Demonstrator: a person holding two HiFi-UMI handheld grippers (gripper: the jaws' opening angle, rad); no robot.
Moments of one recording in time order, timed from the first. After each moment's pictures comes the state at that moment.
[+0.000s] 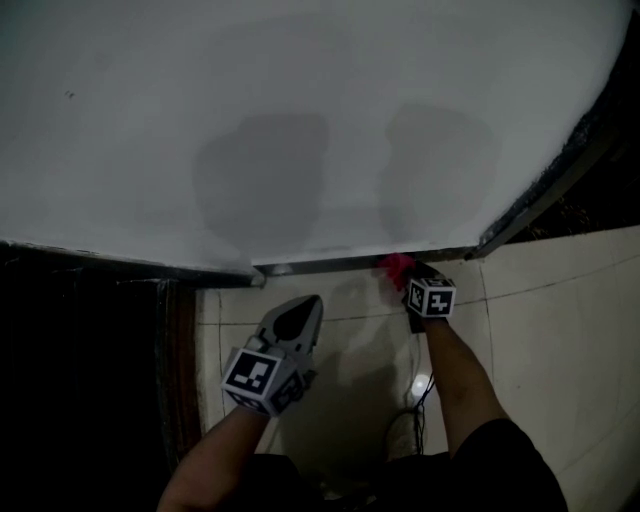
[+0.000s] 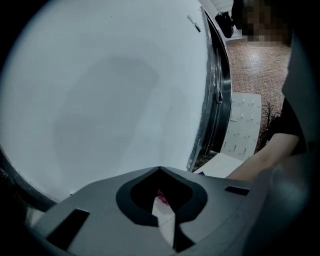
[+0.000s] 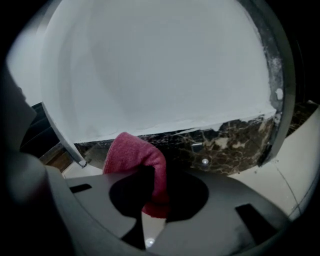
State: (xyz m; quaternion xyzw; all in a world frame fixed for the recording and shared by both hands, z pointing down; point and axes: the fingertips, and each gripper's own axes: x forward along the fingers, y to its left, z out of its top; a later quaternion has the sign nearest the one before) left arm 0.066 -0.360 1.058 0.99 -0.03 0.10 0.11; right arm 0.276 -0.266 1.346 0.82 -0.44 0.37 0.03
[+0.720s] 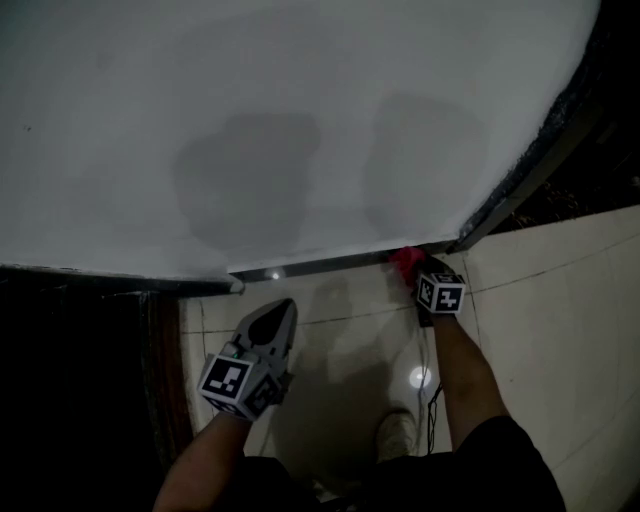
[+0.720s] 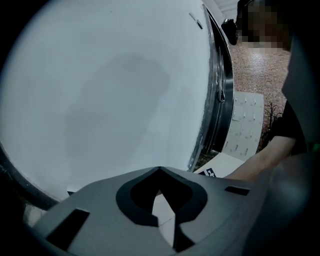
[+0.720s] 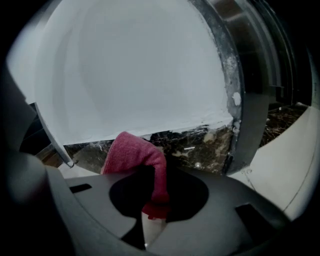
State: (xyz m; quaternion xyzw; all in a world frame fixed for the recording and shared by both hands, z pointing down) left arm 0.078 -0.358 1.069 0.99 -0.04 0.11 0.12; right arm 0.336 -0.197 1.349 0.85 -0.40 0.35 0.02
